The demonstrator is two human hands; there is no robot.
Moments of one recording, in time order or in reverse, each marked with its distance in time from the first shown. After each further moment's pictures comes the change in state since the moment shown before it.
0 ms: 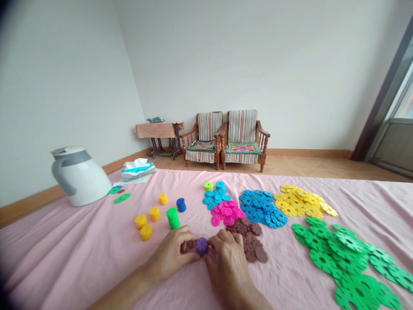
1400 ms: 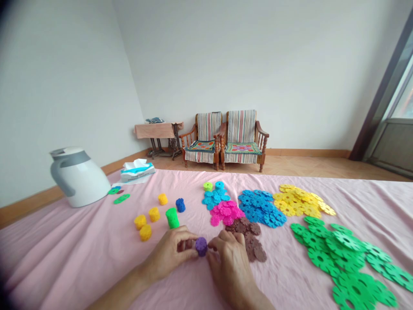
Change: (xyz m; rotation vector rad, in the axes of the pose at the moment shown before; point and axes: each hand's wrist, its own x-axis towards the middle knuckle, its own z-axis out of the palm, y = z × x) left_hand -0.001 0.001 -0.005 -0.070 -0.004 0.006; right_hand 0.000 0.002 -0.008 -0.012 -0.029 0.019
